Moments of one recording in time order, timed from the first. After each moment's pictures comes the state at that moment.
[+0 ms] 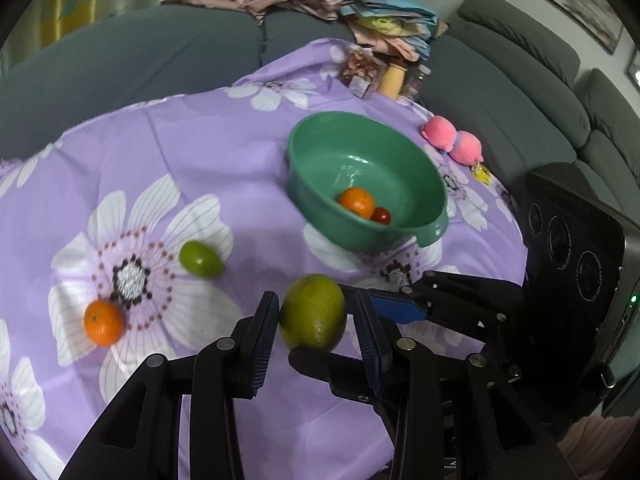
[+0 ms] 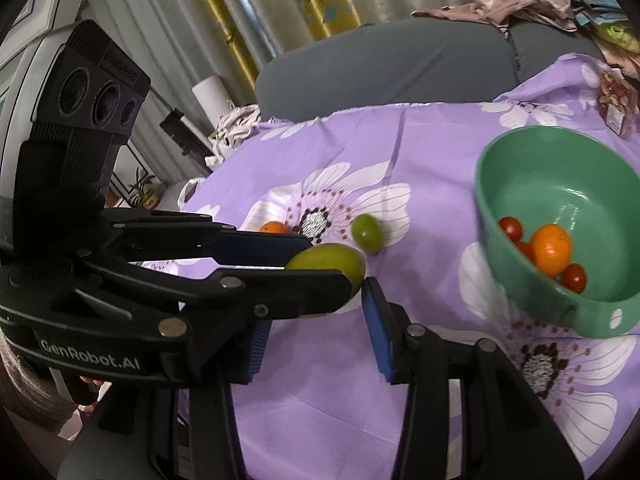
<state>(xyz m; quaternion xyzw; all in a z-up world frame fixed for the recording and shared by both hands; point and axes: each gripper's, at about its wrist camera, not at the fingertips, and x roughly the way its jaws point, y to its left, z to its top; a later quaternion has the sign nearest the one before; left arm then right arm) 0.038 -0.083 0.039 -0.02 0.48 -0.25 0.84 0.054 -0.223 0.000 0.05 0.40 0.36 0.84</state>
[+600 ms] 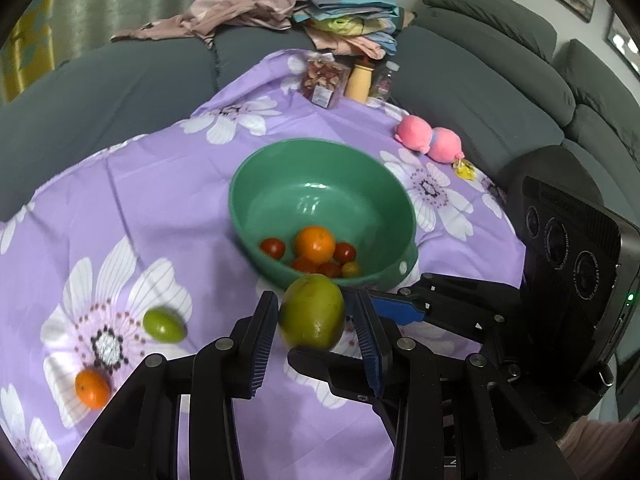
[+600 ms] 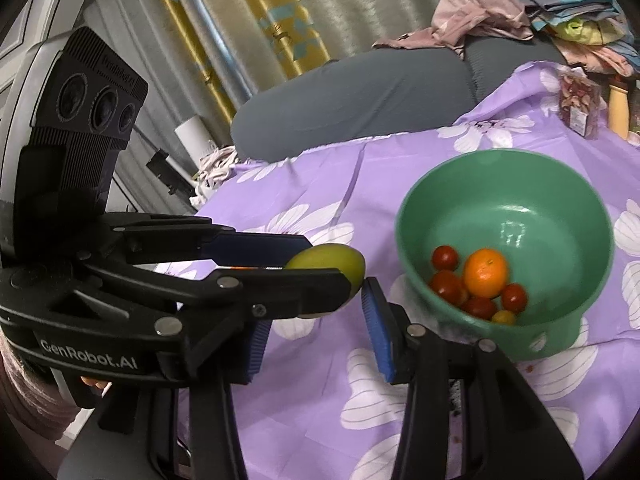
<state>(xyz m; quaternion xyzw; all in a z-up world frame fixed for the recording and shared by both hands) 0.065 -0.138 0.059 0.02 0.46 -0.29 0.84 0.071 -0.272 0.014 0.09 0.36 0.33 0.87</state>
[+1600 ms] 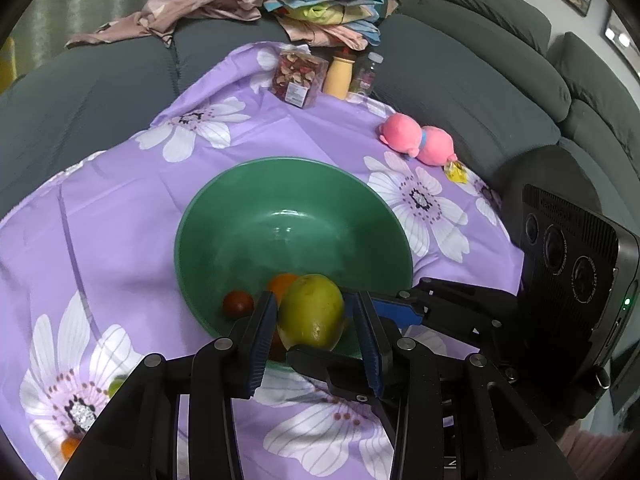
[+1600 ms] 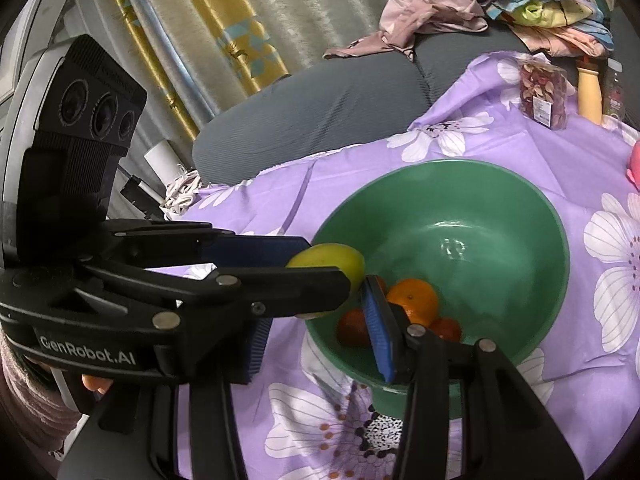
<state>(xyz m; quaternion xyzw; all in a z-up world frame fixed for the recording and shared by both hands) 0.114 -0.185 0.046 0.03 0.47 -0.32 0.82 0.116 -0.318 0.004 0.12 0.36 0.28 0.88</state>
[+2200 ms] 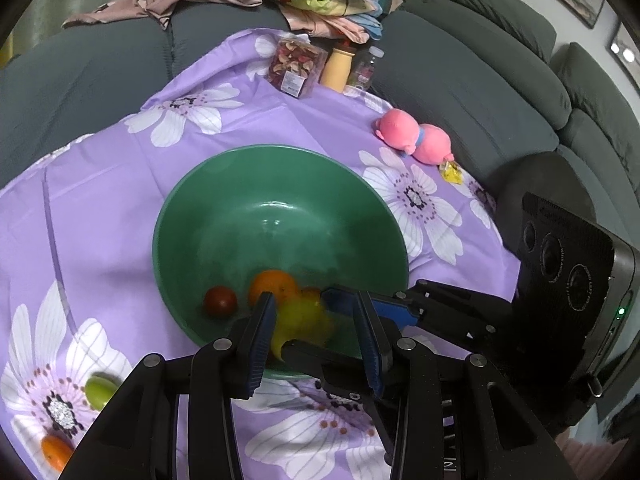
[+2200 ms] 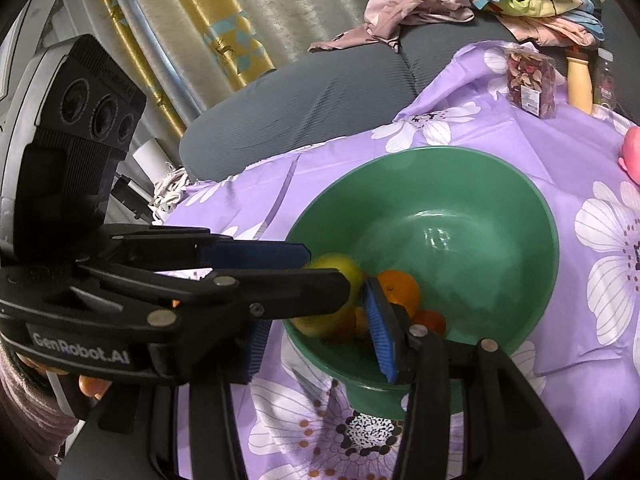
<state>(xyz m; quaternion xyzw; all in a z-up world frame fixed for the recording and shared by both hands) 0.121 -0.190 0.036 0.00 0.49 -0.33 0.81 0.122 -0.325 -0.004 0.12 0.38 0.27 0.88</state>
